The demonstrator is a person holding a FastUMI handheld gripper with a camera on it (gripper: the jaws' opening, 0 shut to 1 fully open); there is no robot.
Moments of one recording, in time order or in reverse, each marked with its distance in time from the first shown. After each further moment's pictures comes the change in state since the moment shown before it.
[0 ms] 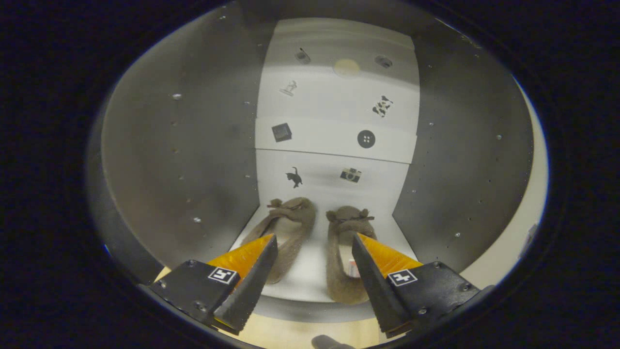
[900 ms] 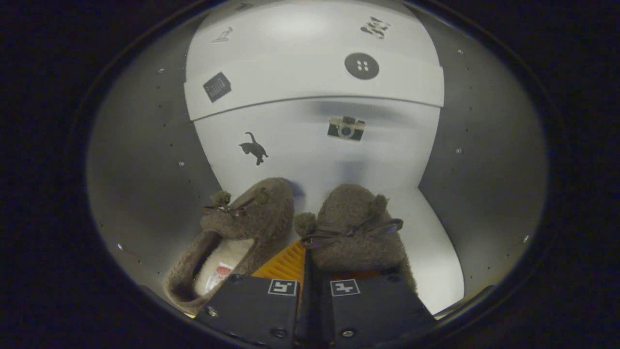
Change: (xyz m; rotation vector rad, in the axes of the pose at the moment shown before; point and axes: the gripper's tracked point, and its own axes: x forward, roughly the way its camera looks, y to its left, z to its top) arm 0.148 -0.034 -0.029 0.190 0.301 0.029
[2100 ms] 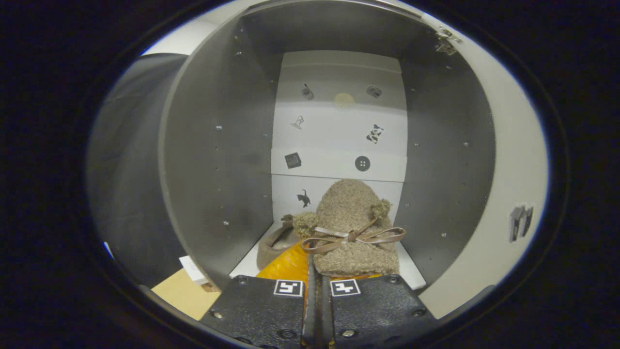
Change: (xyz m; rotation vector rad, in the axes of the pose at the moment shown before) arm -0.161 0.035 -0.008 -0.205 -0.483 0.044
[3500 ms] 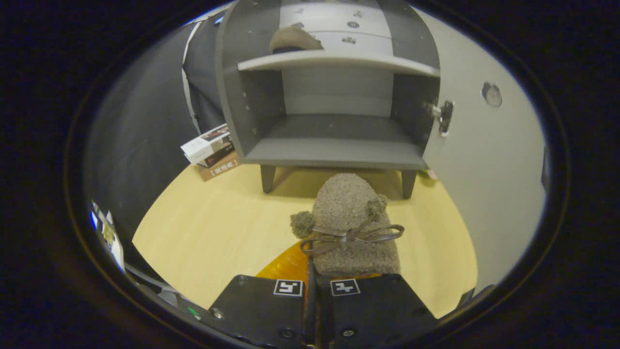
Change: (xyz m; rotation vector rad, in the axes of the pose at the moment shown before) arm -0.153 0.031 -0.348 0.072 0.458 0.036
